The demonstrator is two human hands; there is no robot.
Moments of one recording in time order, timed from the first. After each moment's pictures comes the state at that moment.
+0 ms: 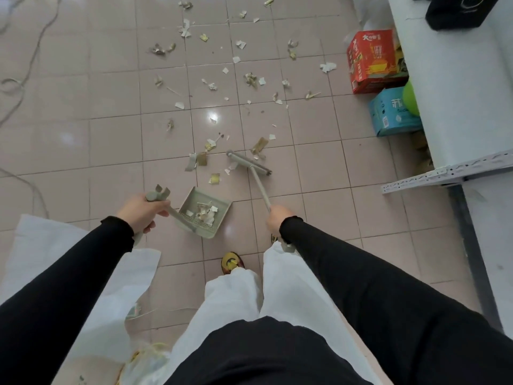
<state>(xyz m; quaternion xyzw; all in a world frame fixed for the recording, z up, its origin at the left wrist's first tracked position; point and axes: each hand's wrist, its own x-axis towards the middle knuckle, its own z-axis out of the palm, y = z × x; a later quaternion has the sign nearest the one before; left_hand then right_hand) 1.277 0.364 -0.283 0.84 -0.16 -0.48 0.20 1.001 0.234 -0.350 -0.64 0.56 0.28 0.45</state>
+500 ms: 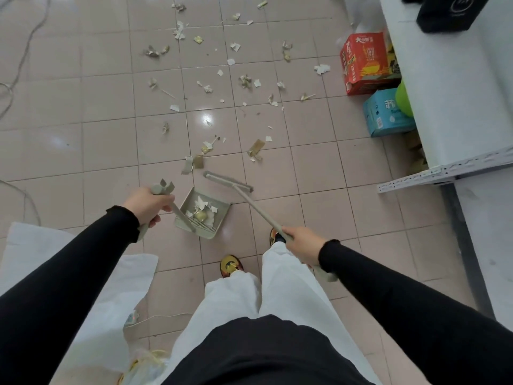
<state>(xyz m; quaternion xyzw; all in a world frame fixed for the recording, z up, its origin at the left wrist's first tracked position) 1.292 0.343 -0.289 0.83 -0.17 -0.50 0.19 0.946 0.258 -0.299 -0.62 0.52 0.28 0.51</state>
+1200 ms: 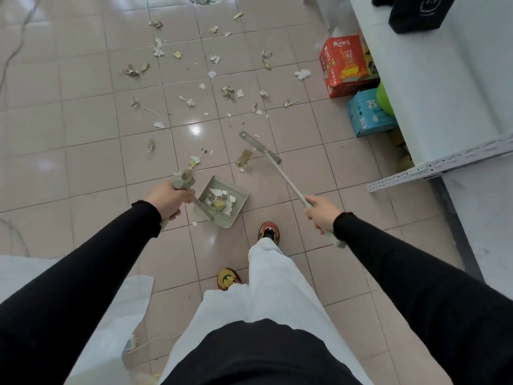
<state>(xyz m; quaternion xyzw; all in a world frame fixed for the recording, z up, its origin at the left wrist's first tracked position) 1.252 0.250 -0.286 0.80 -0.26 -0.51 0.19 0.908 0.153 -0.312 -0.53 0.65 0.11 0.53</state>
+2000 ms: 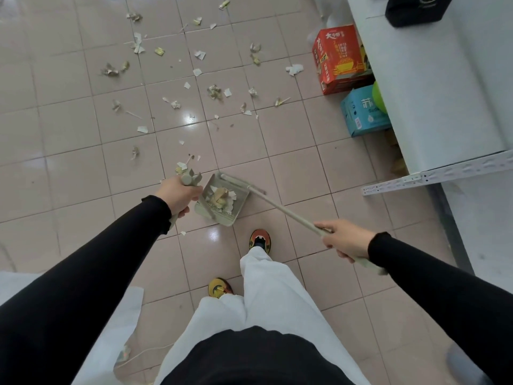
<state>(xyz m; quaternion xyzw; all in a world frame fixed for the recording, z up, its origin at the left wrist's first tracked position) 1.214 0.126 -0.304 0.80 -0.25 -0.53 0.17 0.845 0.077 -0.276 -0.51 0.60 0.25 0.56</state>
